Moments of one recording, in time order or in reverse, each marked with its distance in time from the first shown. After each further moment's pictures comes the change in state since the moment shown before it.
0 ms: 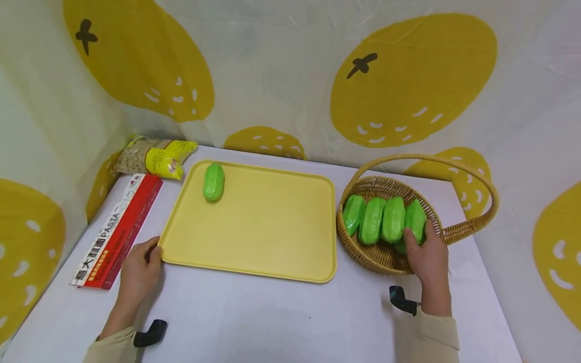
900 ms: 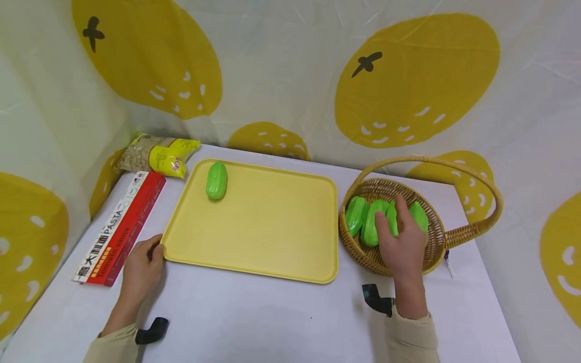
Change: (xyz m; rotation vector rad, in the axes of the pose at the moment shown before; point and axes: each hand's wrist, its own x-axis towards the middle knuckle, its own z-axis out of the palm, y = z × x) left_hand 0.001 -0.002 0.000 -0.012 0.004 0.018; right_hand -0.030 -0.096 0.011 0.391 0.236 -0.263
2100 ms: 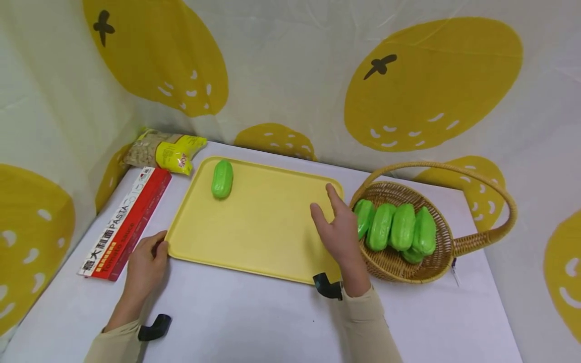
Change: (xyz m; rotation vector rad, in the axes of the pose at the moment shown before) left_hand 0.002 -0.002 0.002 -0.007 0.020 0.018; right_hand -0.001 -0.048 0.096 0.204 -0.327 -0.179
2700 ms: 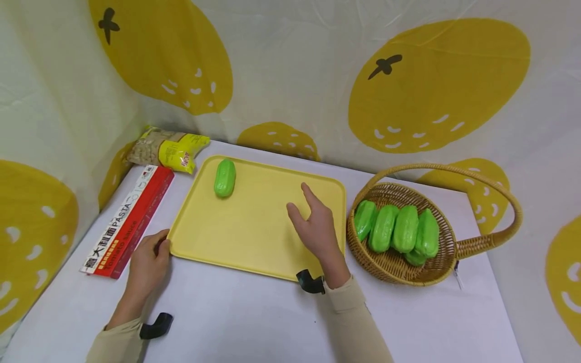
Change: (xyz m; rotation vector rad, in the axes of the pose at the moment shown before) left_hand 0.001 0.001 0.000 0.003 -0.003 -0.004; right_hand 0.012 -0.009 0.039 -0.014 -0.153 0.037
